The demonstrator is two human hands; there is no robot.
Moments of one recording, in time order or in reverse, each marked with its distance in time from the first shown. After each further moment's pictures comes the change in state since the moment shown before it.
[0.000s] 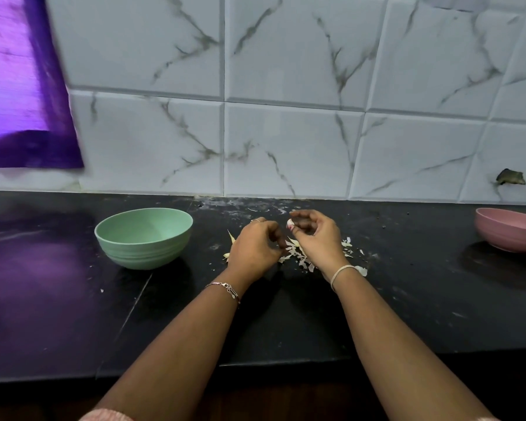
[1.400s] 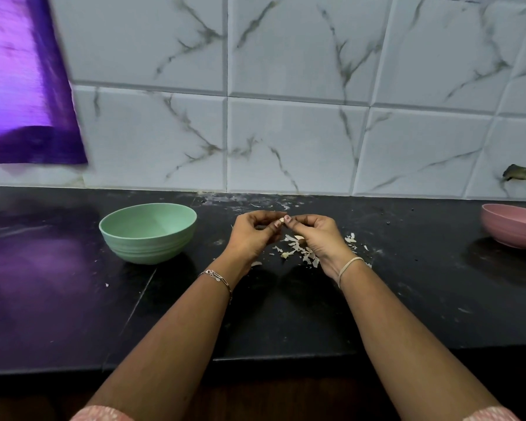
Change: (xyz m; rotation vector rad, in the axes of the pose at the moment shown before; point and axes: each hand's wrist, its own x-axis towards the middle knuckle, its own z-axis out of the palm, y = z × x) left_hand 0.002 -0.001 -0.009 -0.918 -0.016 -0.276; right_hand -0.007 -0.014 0.002 0.256 -0.137 0.233
